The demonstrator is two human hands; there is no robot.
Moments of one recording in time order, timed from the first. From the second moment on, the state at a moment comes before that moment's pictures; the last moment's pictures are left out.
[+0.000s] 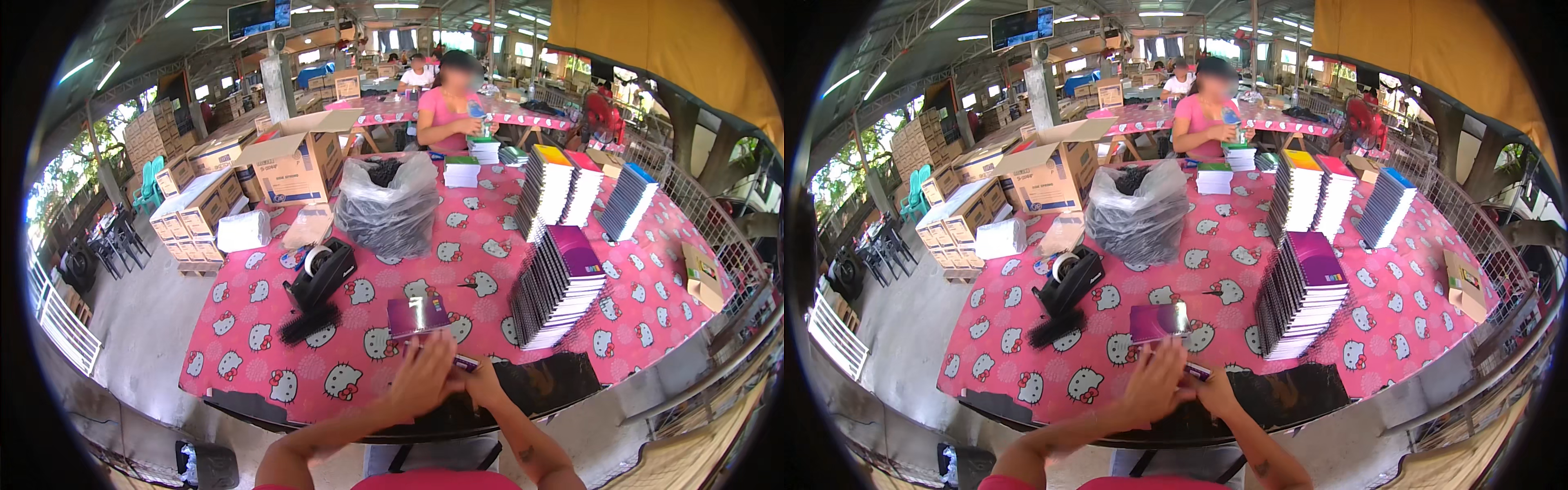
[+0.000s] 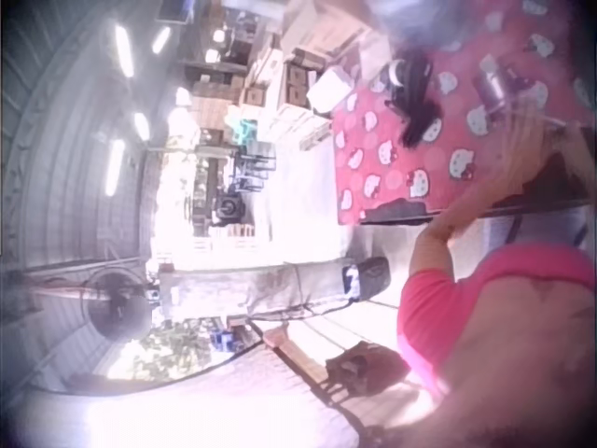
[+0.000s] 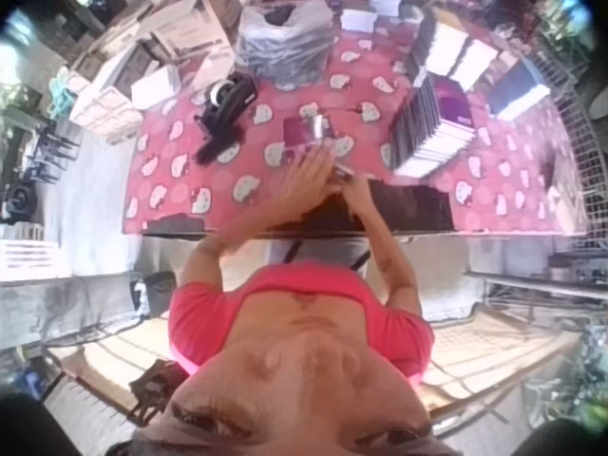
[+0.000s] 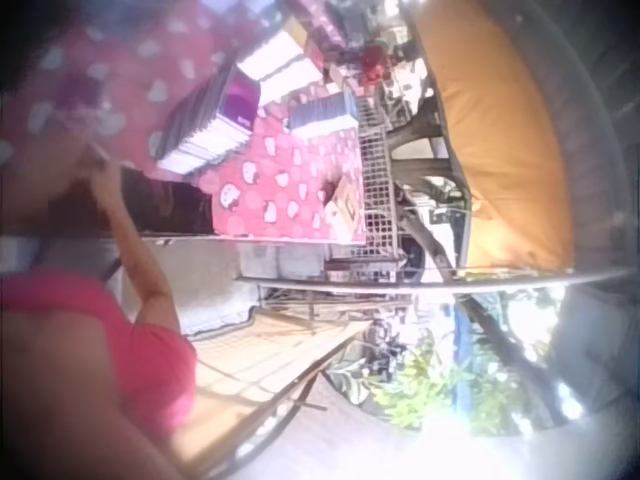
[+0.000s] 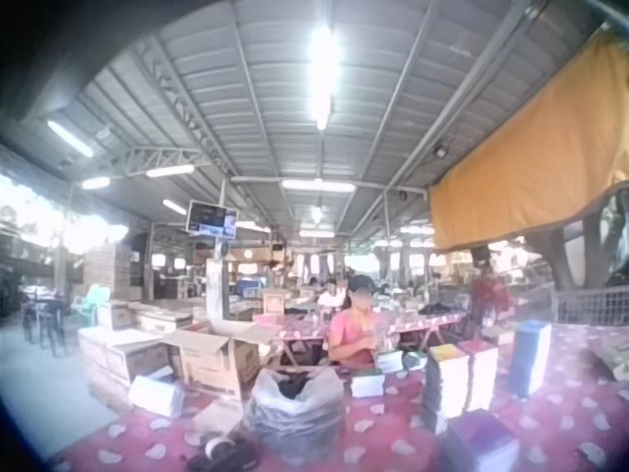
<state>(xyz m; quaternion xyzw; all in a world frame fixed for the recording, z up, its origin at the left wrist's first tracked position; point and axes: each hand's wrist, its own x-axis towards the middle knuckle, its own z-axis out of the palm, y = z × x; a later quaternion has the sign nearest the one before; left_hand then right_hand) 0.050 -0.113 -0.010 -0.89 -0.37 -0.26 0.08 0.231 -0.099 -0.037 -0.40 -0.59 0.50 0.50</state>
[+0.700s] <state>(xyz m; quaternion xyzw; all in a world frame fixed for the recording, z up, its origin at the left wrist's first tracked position) 0.056 -0.114 -0.023 -0.88 -0.36 -0.30 -0.02 0.244 -0.075 -0.095 -0.39 -0.64 0.45 0.48</state>
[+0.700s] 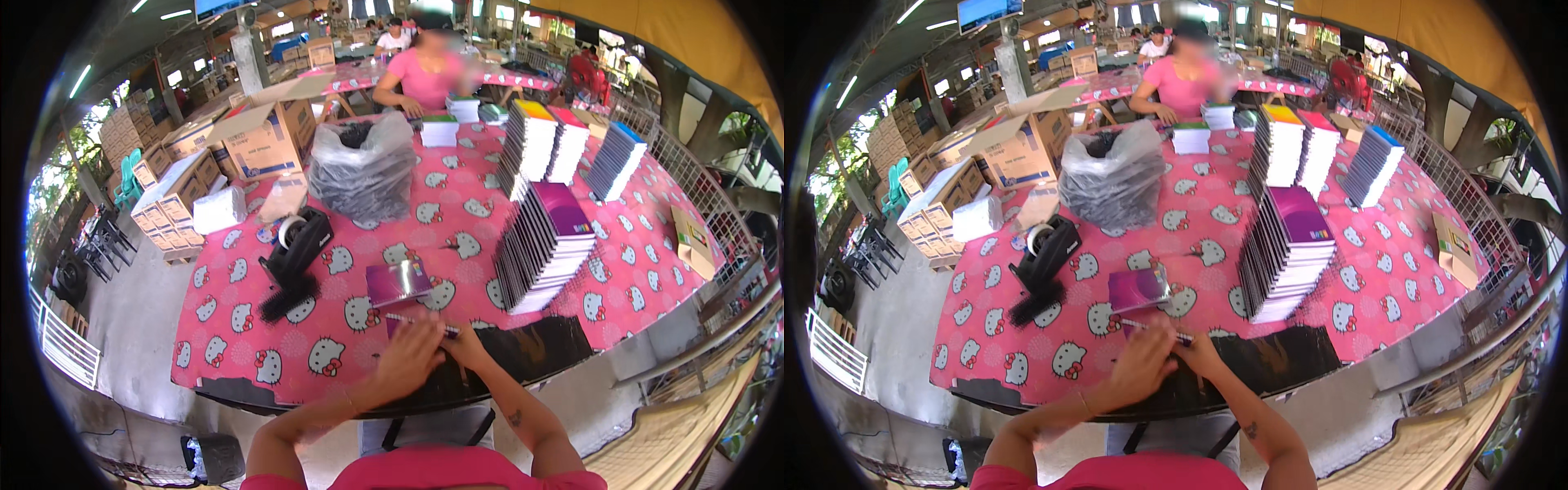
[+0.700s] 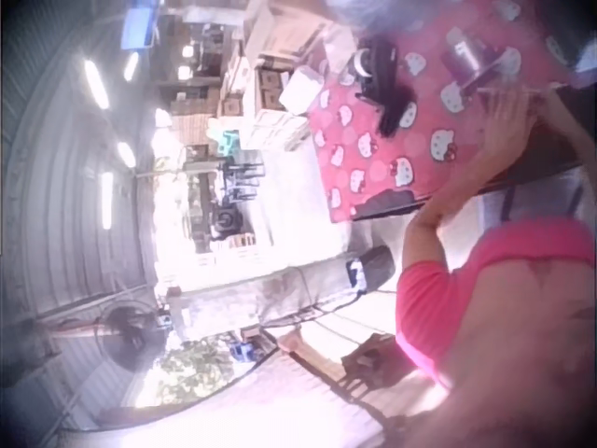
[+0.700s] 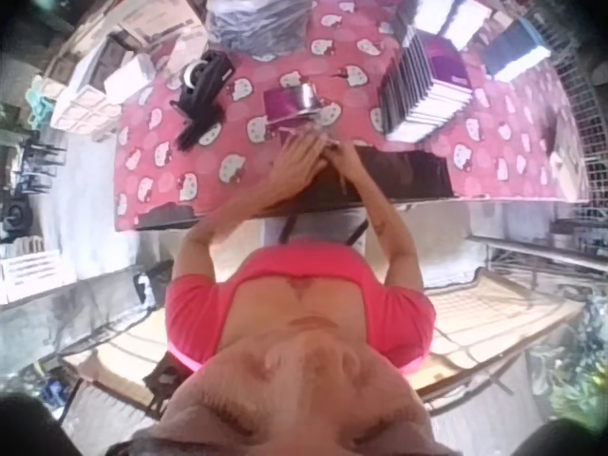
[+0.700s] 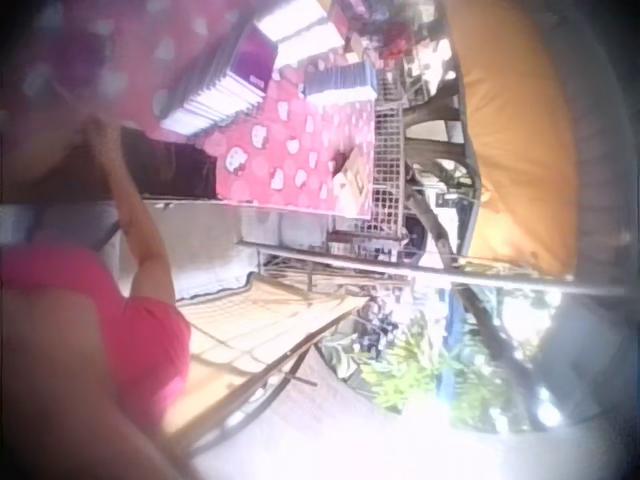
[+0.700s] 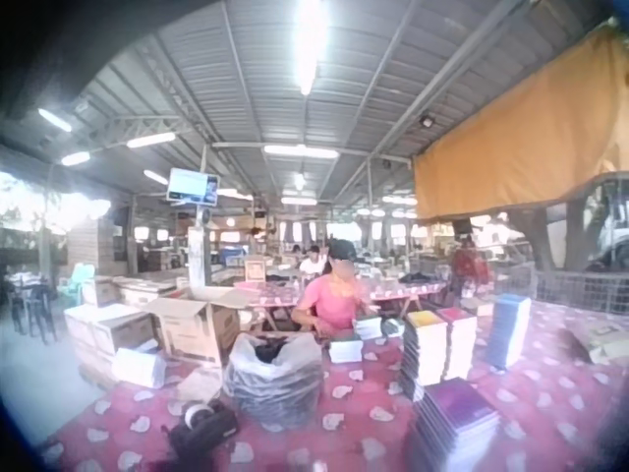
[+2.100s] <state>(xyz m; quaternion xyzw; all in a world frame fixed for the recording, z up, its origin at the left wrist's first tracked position) 0.080 -0.100 0.102 -0.69 -0.36 -0.44 -0.46 0.238 -0.145 0.072 -0.47 -0.64 0.17 0.58</state>
